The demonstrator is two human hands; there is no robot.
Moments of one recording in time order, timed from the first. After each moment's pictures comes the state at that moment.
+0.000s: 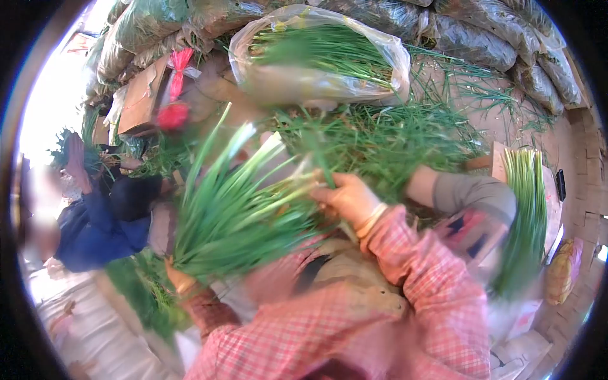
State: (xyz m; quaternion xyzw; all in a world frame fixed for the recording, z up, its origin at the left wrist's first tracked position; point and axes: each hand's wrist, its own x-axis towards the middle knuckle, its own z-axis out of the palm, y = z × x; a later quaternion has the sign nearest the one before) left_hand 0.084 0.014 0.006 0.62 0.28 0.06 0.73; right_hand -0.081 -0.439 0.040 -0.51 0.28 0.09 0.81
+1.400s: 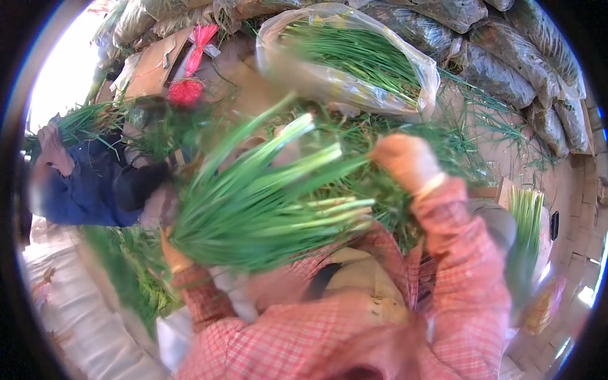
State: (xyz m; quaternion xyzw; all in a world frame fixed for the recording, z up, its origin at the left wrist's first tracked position) left_hand 0.101 -0.043 0.029 0.60 0.25 0.00 0.76; right_hand -0.039 -0.518 0.039 -0.91 0.11 -0.06 0.40
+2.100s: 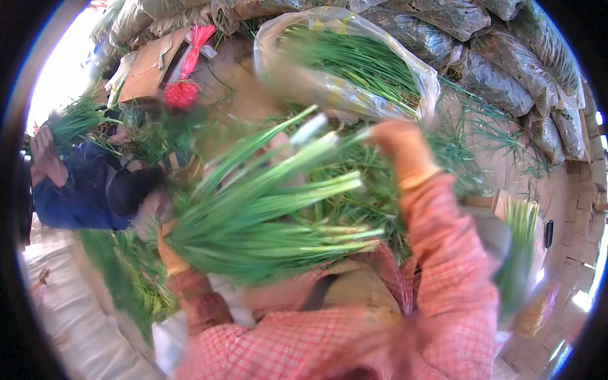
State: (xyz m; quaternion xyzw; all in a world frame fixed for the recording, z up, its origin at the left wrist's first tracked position) left_hand 0.124 -0.057 0.025 0.57 0.21 -0.01 0.80; right_hand 0.004 -0.531 0.035 -0.67 0.23 -0.09 0.70
